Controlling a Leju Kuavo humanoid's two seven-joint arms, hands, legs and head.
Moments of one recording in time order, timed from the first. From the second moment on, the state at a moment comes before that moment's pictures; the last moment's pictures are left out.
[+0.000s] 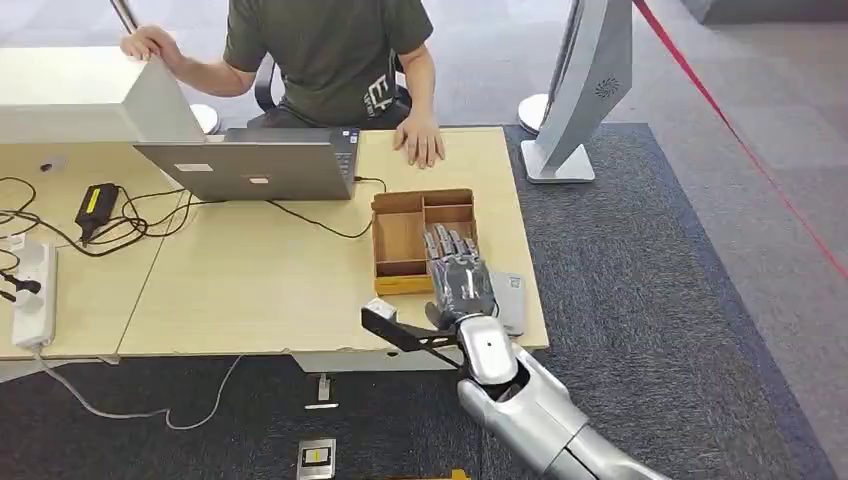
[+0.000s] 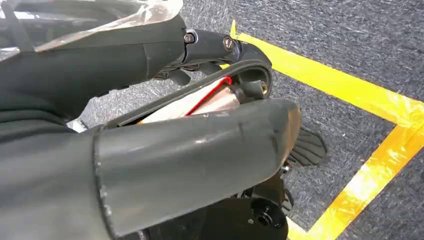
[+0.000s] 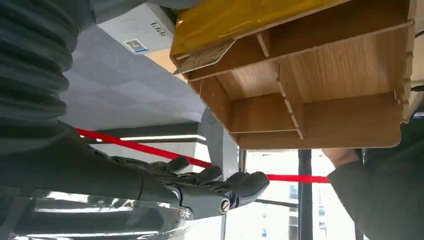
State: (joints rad) left arm -0.11 0.06 -0.93 -0.20 1.34 0.23 -0.11; right arm -0.46 -0.01 0.71 -1.10 1.26 -0.20 0.55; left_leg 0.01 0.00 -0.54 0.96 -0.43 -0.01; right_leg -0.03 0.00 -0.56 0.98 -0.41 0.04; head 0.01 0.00
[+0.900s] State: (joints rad) left arm -0.10 0.06 -0.93 -0.20 1.32 0.21 -0.13; right arm -0.50 0.00 0.69 -0.94 1.29 -0.21 0.57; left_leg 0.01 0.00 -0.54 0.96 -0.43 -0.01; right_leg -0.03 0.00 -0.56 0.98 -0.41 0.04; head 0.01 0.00
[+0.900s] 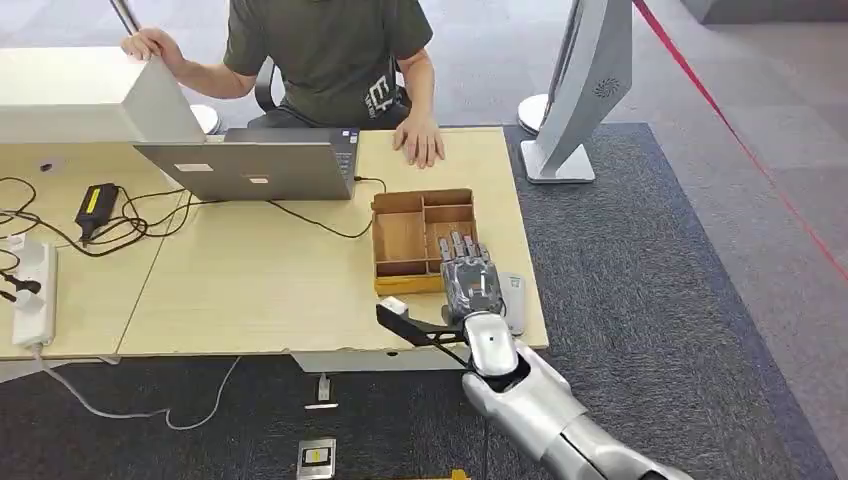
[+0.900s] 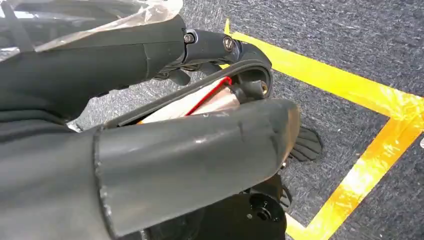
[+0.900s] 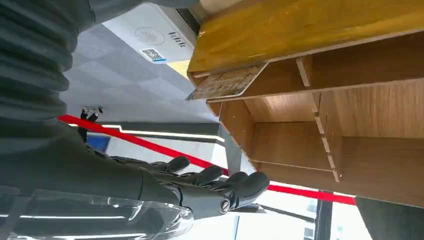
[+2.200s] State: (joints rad) left arm -0.10 0.07 -0.93 -0.20 1.32 0.20 -0.12; right arm -0.51 0.00 0.68 -0.91 1.30 -0.16 0.57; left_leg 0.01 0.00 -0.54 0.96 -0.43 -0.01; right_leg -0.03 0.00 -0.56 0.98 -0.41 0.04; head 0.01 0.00
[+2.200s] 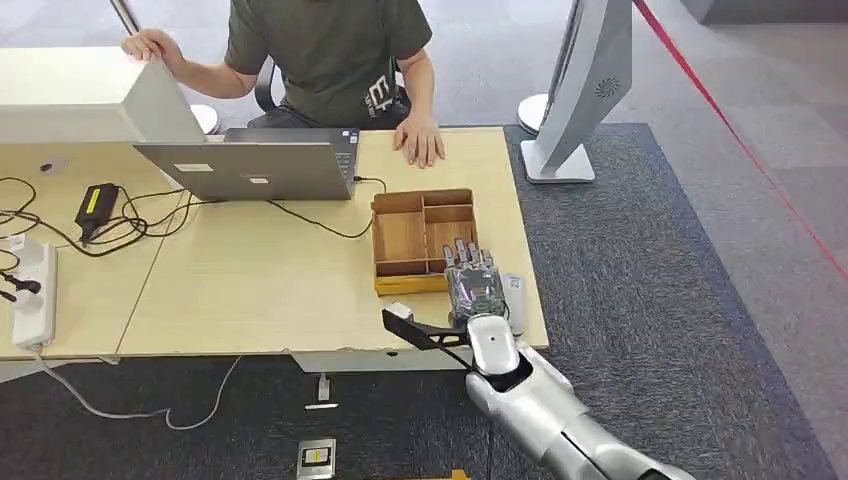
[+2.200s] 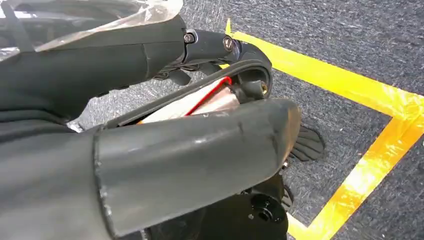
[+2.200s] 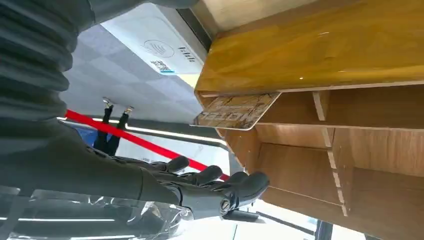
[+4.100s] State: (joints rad) left arm -0.10 0.07 -0.93 -0.20 1.33 0.20 -0.12; right arm -0.45 -0.01 0.67 -0.97 1.29 -0.11 0.55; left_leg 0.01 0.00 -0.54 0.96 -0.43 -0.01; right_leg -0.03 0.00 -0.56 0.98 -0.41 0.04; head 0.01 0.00
